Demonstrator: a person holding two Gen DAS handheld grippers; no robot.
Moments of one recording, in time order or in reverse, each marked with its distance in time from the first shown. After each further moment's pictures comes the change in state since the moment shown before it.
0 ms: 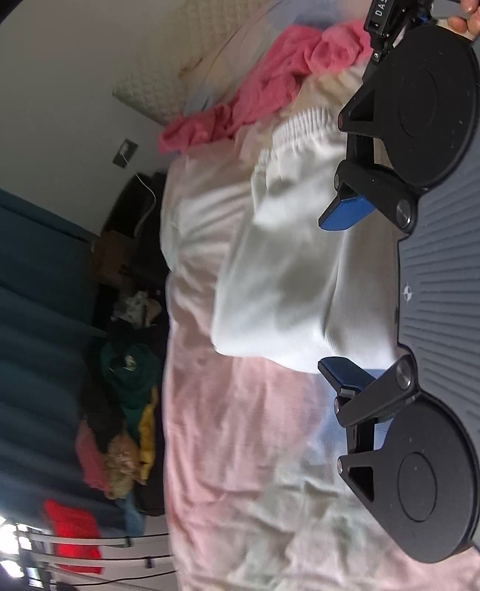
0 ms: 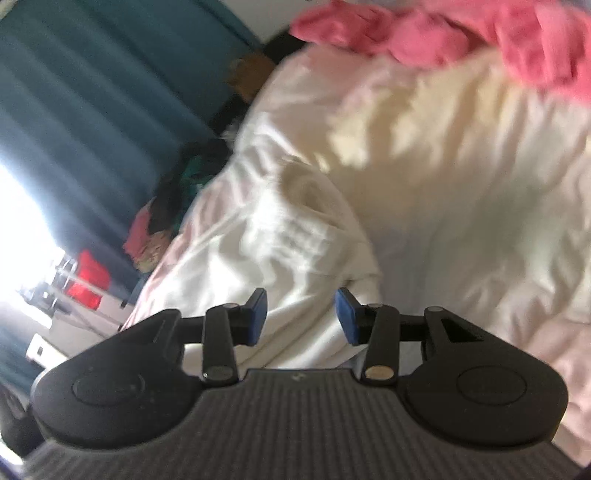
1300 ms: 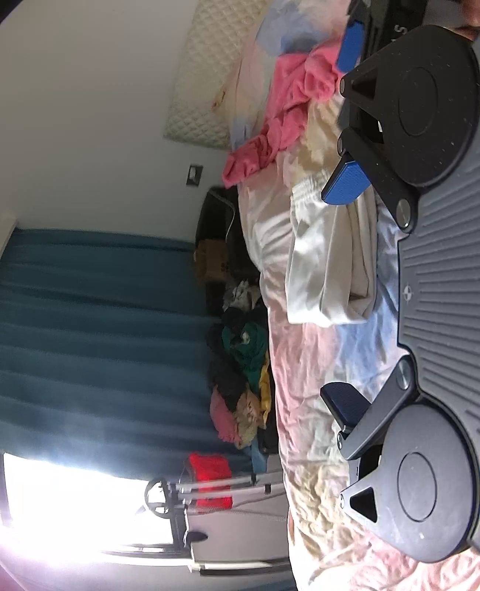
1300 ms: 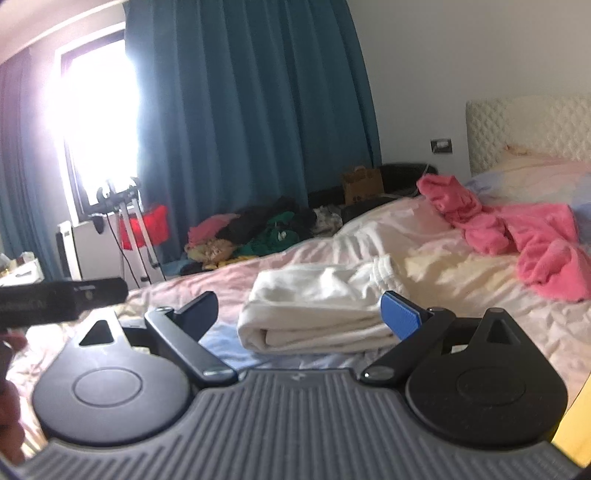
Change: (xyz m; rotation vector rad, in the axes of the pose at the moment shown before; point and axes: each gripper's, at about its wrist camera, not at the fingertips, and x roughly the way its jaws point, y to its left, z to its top) left arm -0.297 -0.076 -0.143 0.188 -0.363 0.157; right arm -0.221 0.094 -0.150 -0.588 -0.327 0.068
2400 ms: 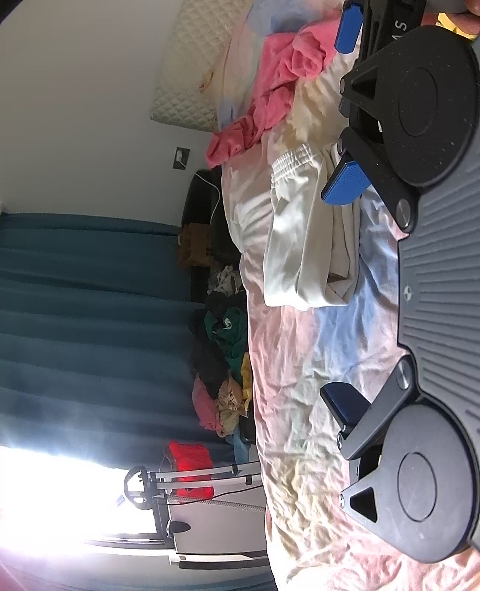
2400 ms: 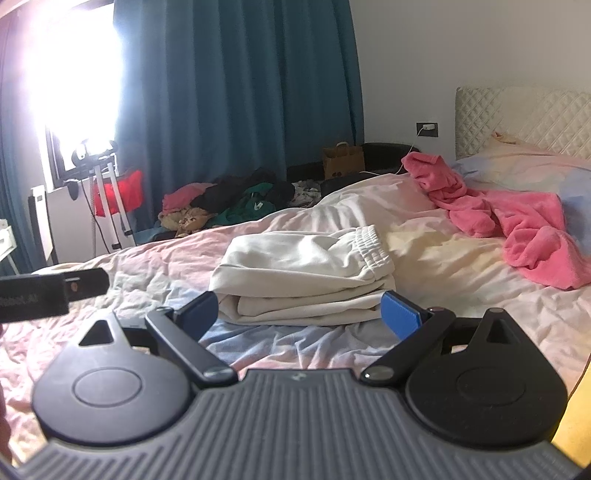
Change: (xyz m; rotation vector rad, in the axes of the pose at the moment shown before) left arm 0.041 0.016 -0.029 -0.013 0.048 0.026; right arm 0.032 0.009 -0.025 -0.063 0.074 -0.083
